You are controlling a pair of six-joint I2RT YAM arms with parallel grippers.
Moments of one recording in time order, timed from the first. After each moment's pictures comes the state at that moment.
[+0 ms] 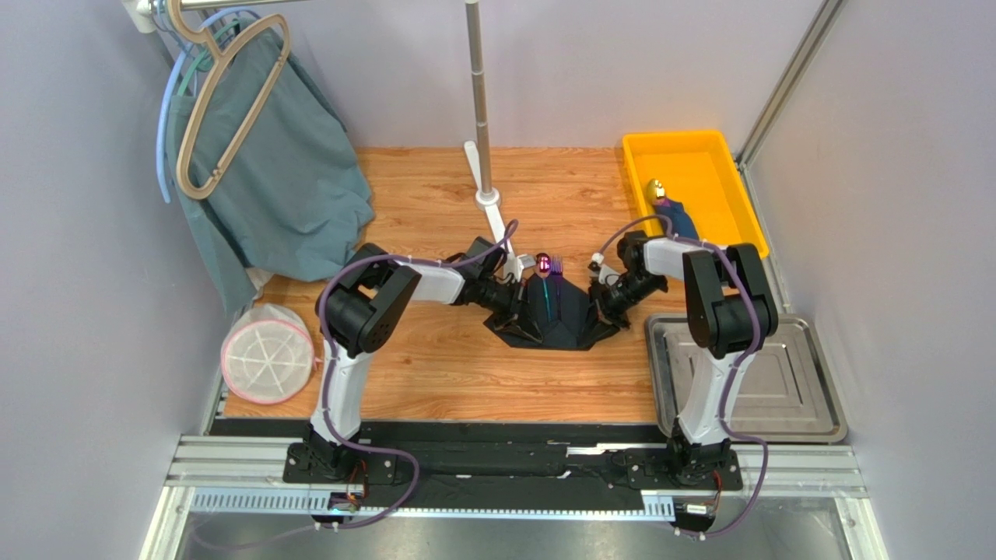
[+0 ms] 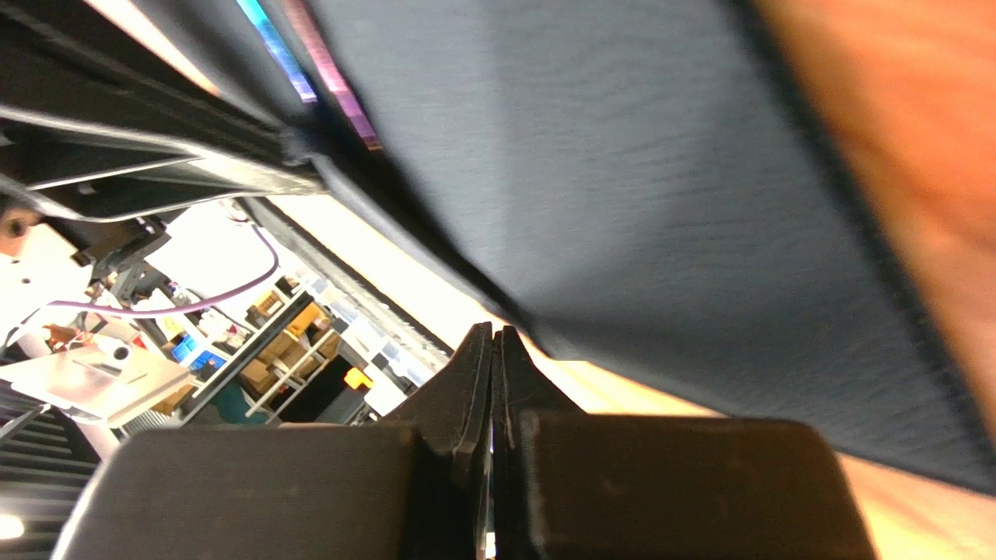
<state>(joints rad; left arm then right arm) -0.62 2.12 1.17 -0.01 0.86 -0.63 0.17 1.97 1.13 -0.85 -0.74 0.13</state>
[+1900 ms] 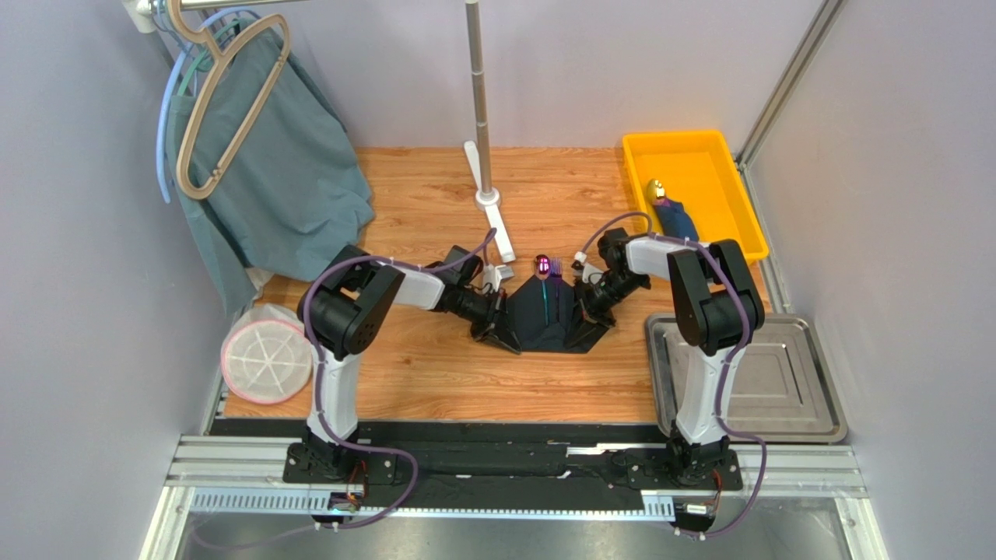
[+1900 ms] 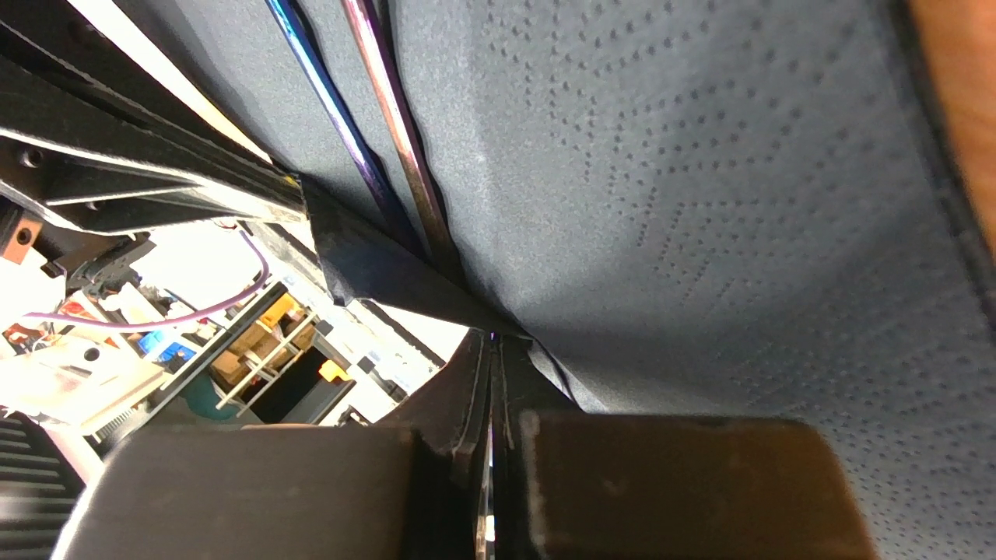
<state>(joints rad) -0.55 2.05 1.01 -0.03 0.96 -0.58 0.25 2.01 1.18 -0.81 -0.73 0.18</state>
